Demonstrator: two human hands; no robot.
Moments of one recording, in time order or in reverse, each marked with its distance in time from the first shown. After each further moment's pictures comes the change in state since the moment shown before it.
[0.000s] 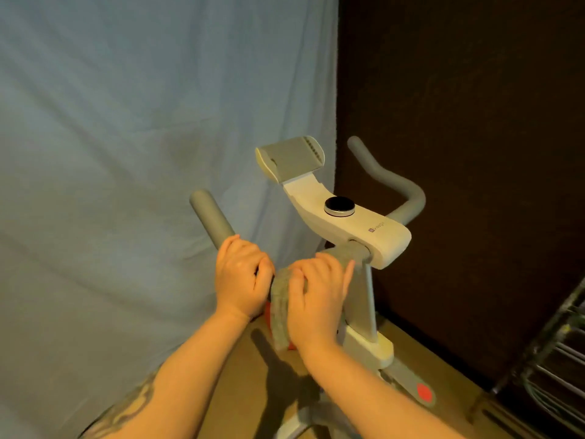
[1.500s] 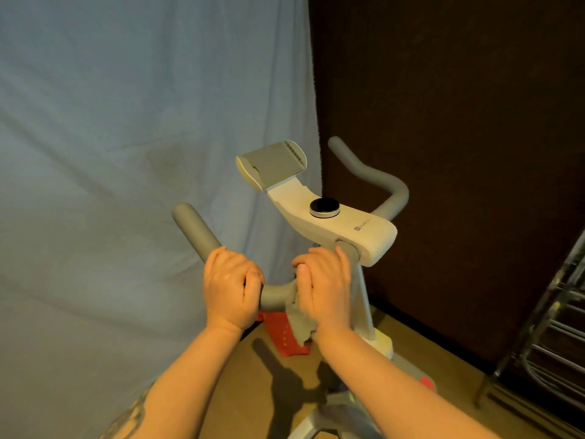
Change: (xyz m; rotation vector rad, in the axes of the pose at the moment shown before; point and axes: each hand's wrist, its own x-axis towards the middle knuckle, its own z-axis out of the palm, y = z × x) left_hand 0.000 -0.002 0.000 0.016 0.004 0.058; right_hand 0.020 0.021 -0.005 -0.089 0.023 -0.130
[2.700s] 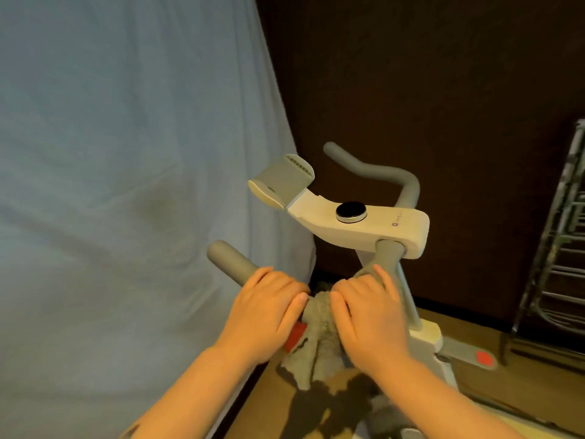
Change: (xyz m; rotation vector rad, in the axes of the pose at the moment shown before) left_hand 0.044 -0.053 -0.051 -0.009 -0.630 0.475; right_hand -0.016 -0.052 0.013 -0.315 0.013 0.105
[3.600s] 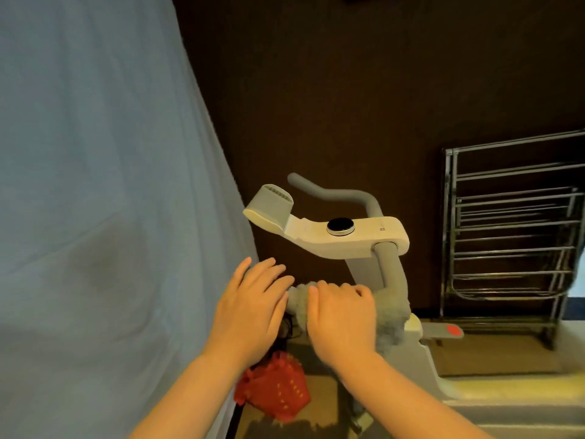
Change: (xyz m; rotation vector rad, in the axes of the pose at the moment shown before) left_hand 0.000 -0.110 -0.015 -0.035 0.231 0.286; right_hand 0.027 -0.118 0.063 -0.550 0.075 0.290
